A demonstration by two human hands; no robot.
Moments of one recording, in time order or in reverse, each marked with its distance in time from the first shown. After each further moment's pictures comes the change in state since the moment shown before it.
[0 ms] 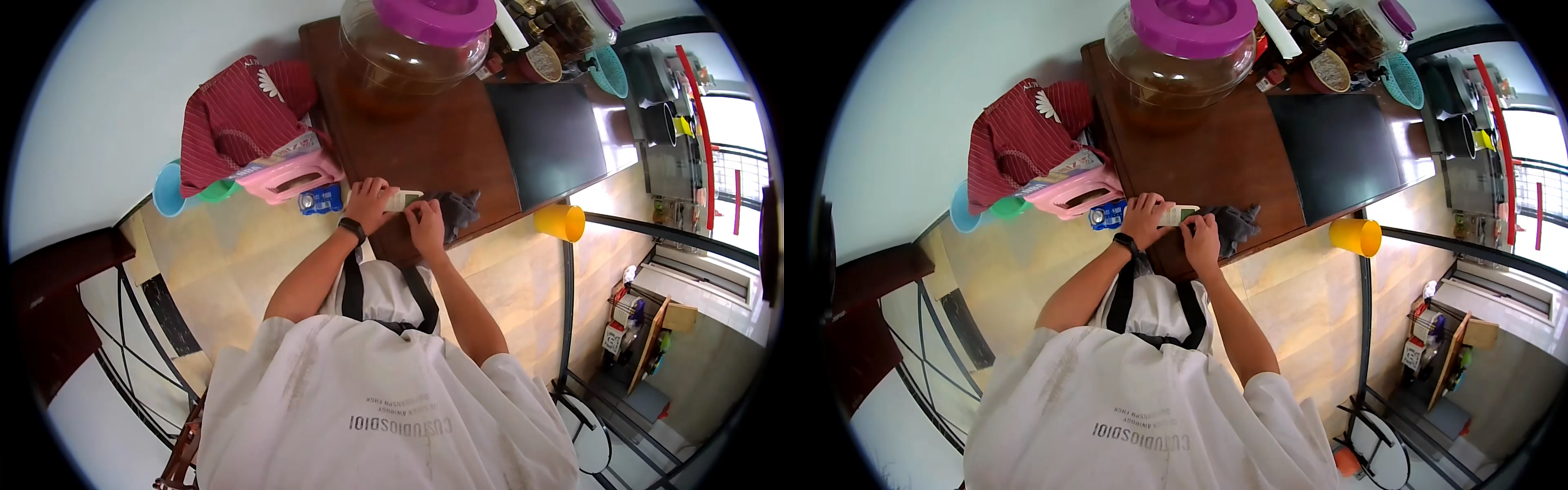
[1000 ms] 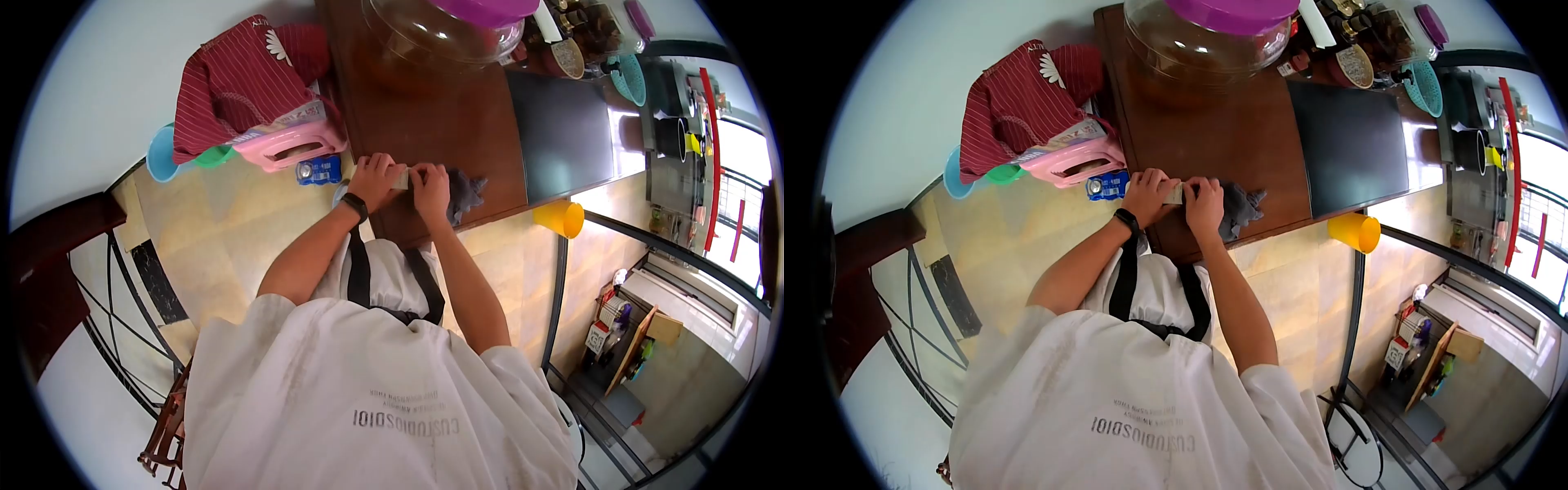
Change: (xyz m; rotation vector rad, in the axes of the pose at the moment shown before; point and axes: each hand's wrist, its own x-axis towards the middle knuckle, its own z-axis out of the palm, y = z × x) left_hand 0.001 -0.001 0.004 0.082 -0.032 -0.014; right_hand 0.036 -0.010 0.007 -0.078 0.036 -0.069
